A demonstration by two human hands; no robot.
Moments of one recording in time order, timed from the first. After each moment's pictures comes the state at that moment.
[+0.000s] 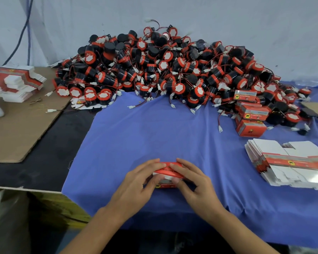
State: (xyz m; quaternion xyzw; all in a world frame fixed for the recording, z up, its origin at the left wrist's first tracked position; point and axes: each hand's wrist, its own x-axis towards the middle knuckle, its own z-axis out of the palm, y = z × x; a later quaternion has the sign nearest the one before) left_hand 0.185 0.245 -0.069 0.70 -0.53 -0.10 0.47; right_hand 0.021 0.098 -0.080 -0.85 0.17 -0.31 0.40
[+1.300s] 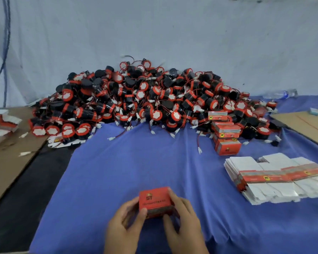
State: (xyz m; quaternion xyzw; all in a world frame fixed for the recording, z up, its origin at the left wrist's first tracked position) left_hand 0.135 0.220 -0.053 0.69 -0.23 -0.19 0.66; right_hand 0.012 0.128 -0.062 -0.78 0.29 -0.41 0.37
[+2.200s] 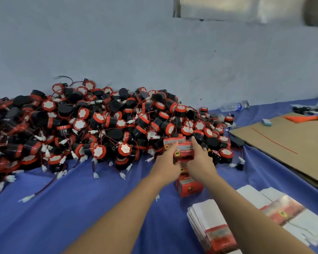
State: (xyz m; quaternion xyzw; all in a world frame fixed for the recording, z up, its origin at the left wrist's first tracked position) left_hand 0.123 -0.174 0.031 0.67 -0.58 -0.26 0.38; right_hand -0.007 -0.229 0.033 -0.74 0.55 -0.26 0.29
